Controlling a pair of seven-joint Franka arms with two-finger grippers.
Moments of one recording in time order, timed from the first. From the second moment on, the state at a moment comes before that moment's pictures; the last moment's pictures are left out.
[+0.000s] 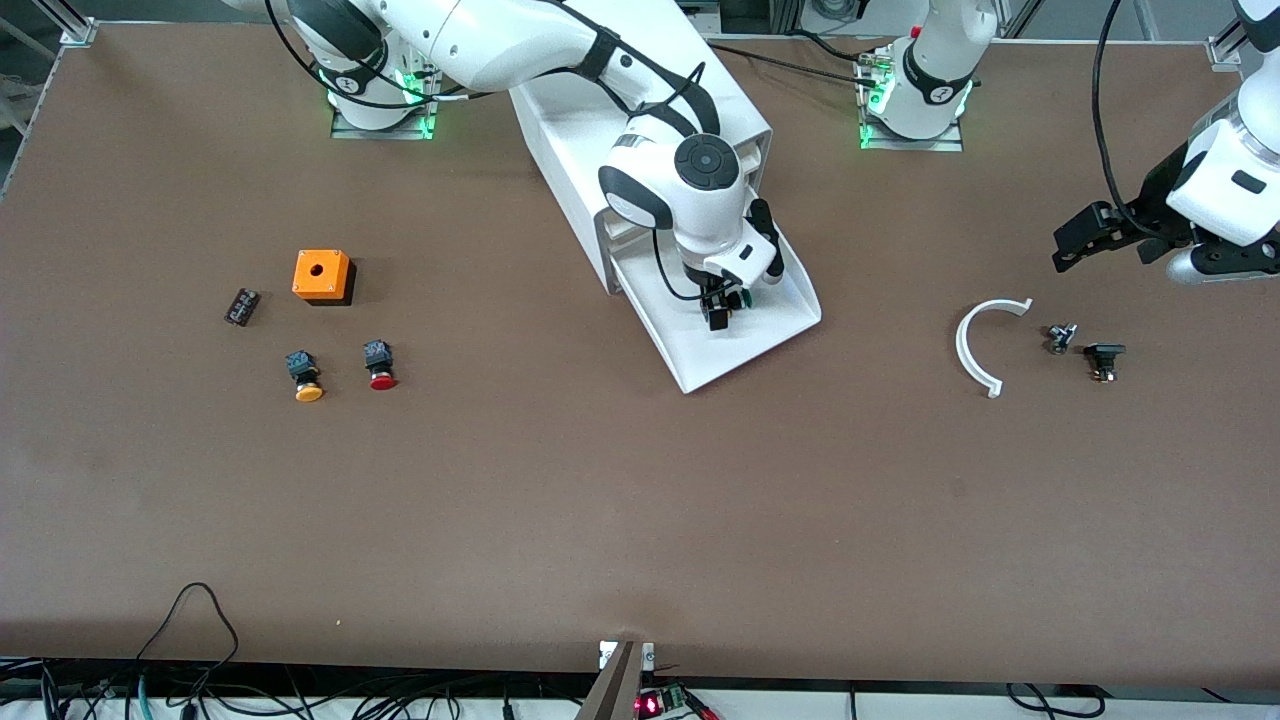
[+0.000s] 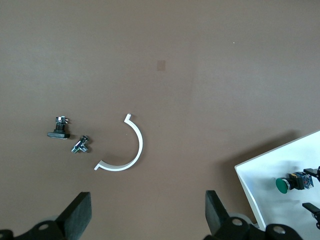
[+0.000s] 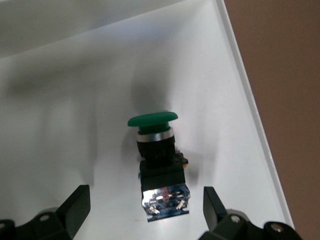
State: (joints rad) left arm 0.00 -0.04 -0.05 -1.70 0.00 1.68 -0.17; right arm 0.72 0.90 0.33 -1.19 -0.27 2.15 -0.68
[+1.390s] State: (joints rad) left arm 0.00 -0.03 -0.05 -1.70 0.00 1.68 -0.17; right arm 0.73 0.93 0.33 -1.19 -0.27 2.21 -0.68
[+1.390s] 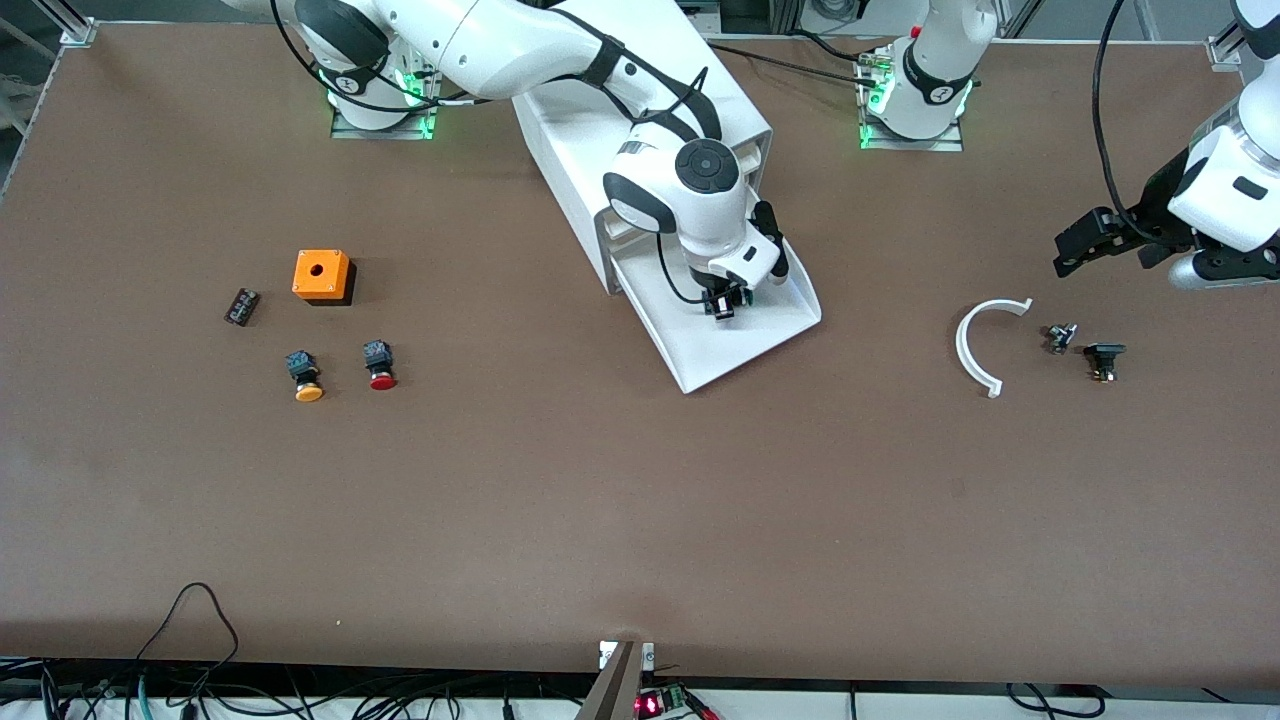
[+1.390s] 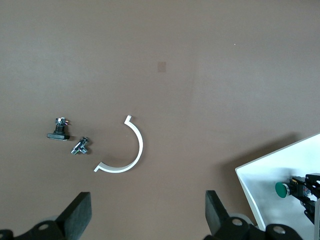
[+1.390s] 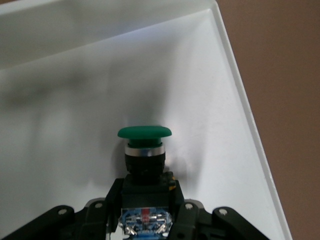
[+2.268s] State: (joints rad) left arm 0.00 0.11 -0.06 -1.73 0.00 1.92 -0.18; right arm 0.61 0.72 0.22 -1.16 -0.27 2.21 -0.18
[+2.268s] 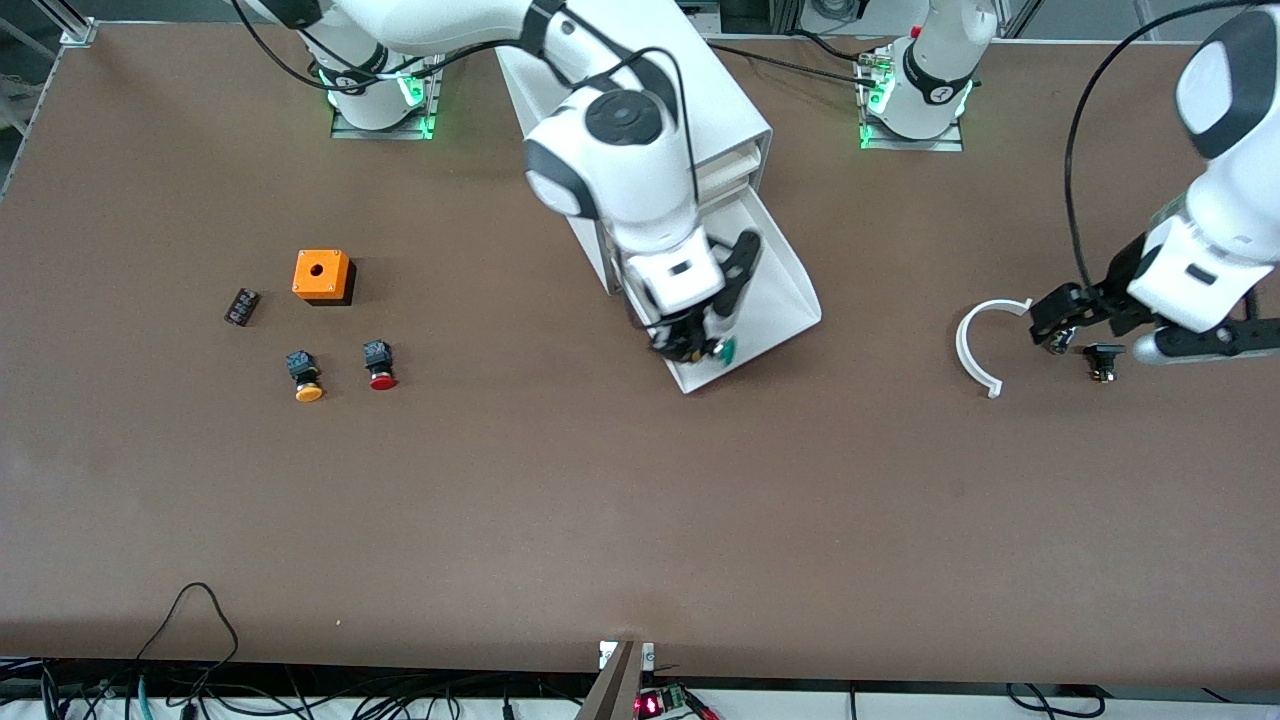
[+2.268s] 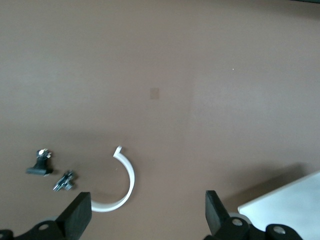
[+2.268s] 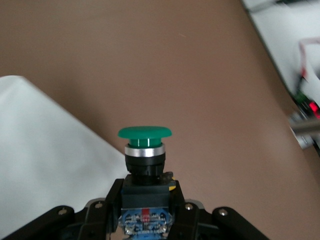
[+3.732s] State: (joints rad) left arm -0.29 0.49 -0.16 -1.97 0.00 2.54 -1.11; right arm 0.36 0.60 0.08 -1.75 -0.25 2.19 0.72
